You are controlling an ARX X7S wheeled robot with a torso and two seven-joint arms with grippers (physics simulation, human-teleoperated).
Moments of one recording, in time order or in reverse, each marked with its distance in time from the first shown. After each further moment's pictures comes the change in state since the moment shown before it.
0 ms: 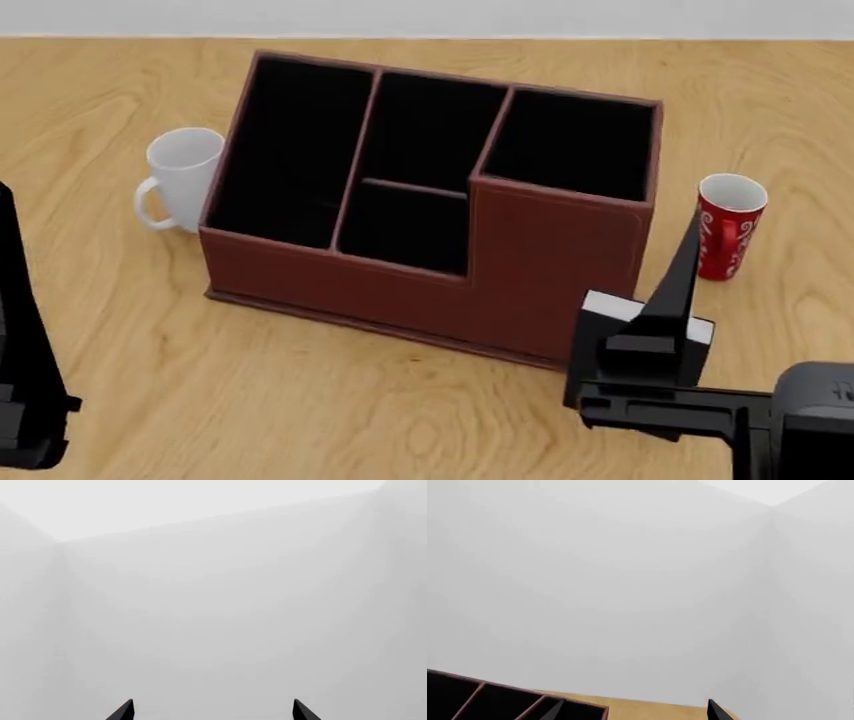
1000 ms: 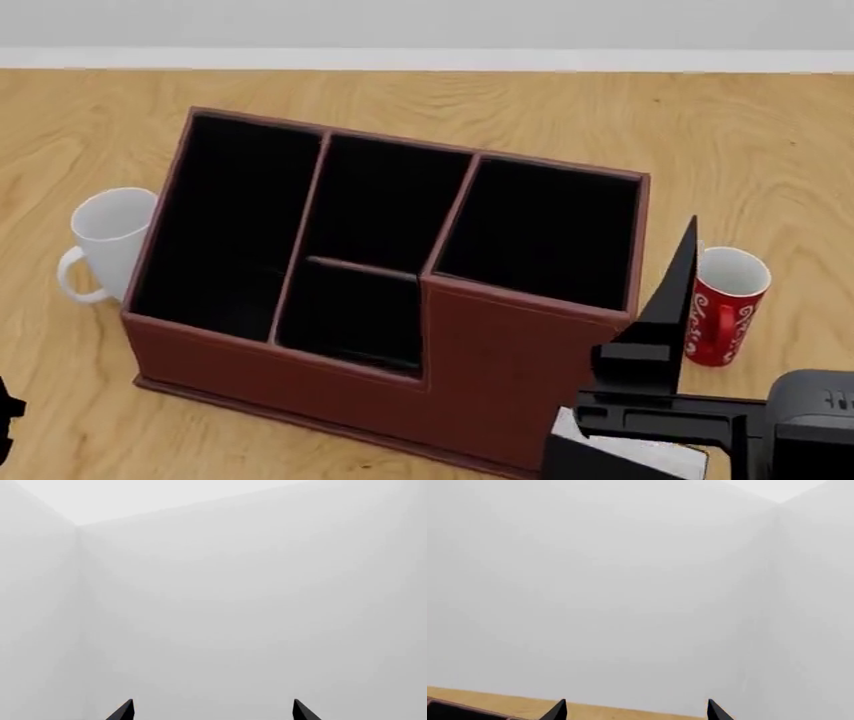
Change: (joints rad) left arm -0.234 -0.148 0.329 0.007 -0.057 0.159 -0.194; right arm 0.025 0.168 -0.089 0.009 0.186 -0.087 0.213
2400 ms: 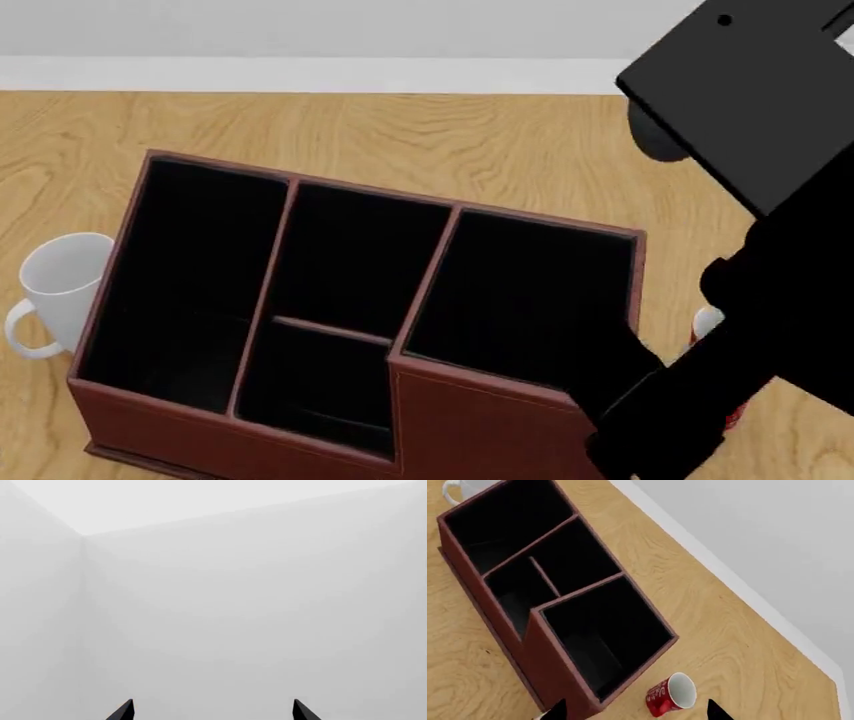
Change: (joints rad) left arm -0.253 -0.058 0.251 -0.016 0.013 0.137 -0.046; right arm 1.669 0.203 -0.999 0.765 1.478 0.669 0.000
